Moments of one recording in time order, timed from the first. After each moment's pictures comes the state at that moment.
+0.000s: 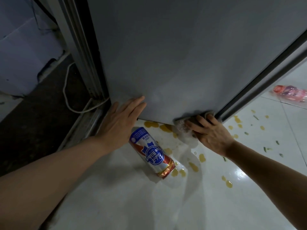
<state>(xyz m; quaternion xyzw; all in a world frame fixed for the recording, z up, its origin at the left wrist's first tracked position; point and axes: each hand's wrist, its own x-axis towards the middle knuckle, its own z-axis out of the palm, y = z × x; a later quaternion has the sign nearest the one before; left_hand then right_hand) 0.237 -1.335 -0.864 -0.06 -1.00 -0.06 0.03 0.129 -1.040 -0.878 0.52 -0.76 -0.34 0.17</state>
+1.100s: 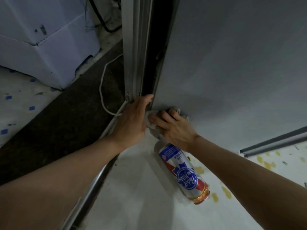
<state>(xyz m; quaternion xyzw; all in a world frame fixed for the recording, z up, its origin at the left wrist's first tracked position) 0.243 -1.414 -0.876 0.04 -0.92 -0.34 0.16 0.152 -1.258 -0.881 0.63 -0.69 -0.30 0.17</state>
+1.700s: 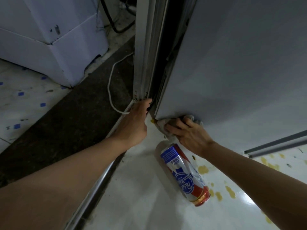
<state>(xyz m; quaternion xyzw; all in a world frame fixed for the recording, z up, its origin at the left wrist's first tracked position) 0.255 -1.423 -0.887 0.13 -0.90 -0.41 0.06 0.154 -1.237 -0.886 0.59 -0.71 -0.37 0.07</state>
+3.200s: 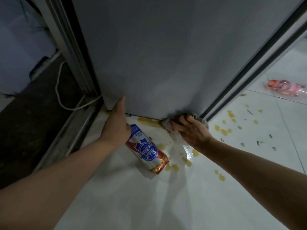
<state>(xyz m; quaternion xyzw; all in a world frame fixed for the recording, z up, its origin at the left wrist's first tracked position) 0.236 -1.307 -0.884 0.16 -0.90 -0.39 0.04 0.145 -1.074 -0.894 0.47 -0.75 -0.47 -0.01</state>
